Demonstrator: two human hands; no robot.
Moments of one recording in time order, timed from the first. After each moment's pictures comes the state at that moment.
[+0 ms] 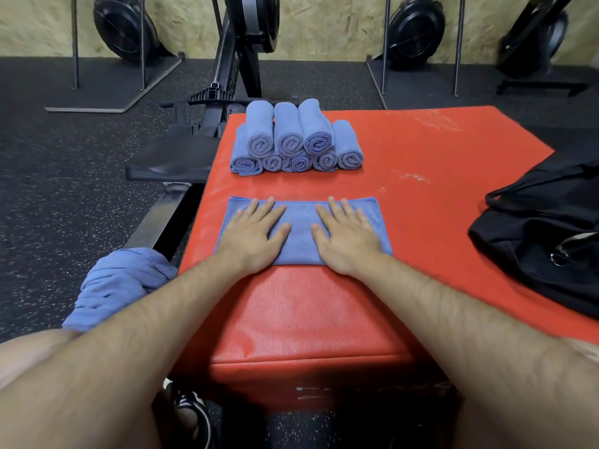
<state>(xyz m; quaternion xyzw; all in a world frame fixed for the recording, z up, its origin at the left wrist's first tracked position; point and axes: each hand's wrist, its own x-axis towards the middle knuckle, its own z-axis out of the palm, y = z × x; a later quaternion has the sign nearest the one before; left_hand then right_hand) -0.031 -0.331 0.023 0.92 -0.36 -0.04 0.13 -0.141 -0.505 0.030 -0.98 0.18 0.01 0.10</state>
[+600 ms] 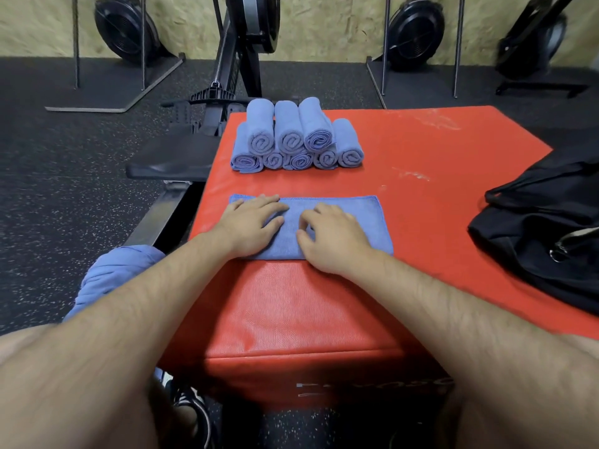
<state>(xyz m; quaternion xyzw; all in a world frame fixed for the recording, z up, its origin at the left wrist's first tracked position) -0.012 -0.326 0.045 0.90 -0.42 -0.03 0.11 -0.149 -0.472 0.059 -0.98 0.11 -0.09 0.09</state>
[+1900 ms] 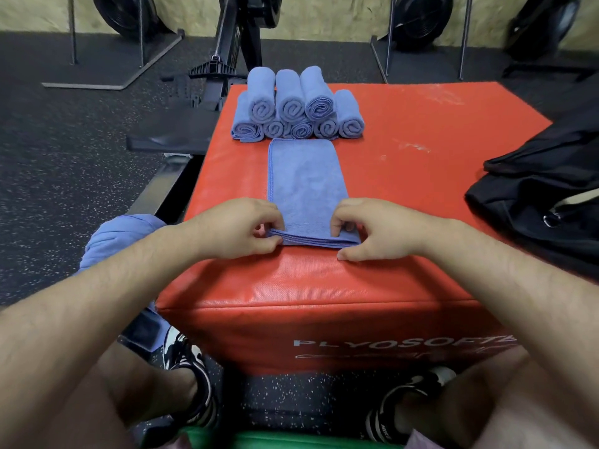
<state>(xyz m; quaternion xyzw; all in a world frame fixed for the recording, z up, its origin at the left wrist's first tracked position) -0.085 -0.273 0.072 0.78 -0.60 -0.07 0.17 -0.227 -0.520 0.080 -0.97 -0.12 0.04 0.20</state>
